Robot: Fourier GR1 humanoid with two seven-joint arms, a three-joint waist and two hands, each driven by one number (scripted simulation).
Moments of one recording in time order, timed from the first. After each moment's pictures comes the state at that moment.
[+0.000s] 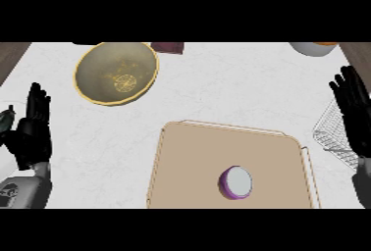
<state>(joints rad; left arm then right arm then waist) -0.15 0.35 0.02 -1.36 0.12 0.41 -0.13 -0.18 -0.43 -0.04 -1.52 -0.27 -0.11 0.00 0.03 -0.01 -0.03</state>
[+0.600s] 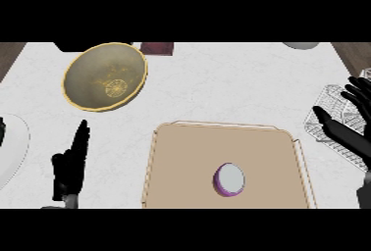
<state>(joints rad) 0.02 0.25 -0.14 -1.34 0.11 0.33 -0.05 -0.09 -0.35 -0.10 -1.71 -0.14 -0.39 0.08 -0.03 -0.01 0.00</state>
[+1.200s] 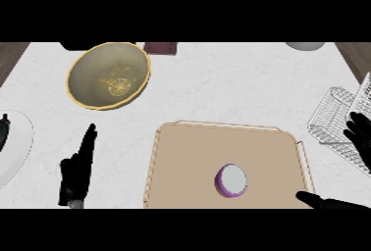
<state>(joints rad) 0.06 0.22 -0.18 -1.38 0.07 0.32 -0.03 0.23 -0.48 0.08 -2.17 -0.02 -0.29 0.37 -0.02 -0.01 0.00</state>
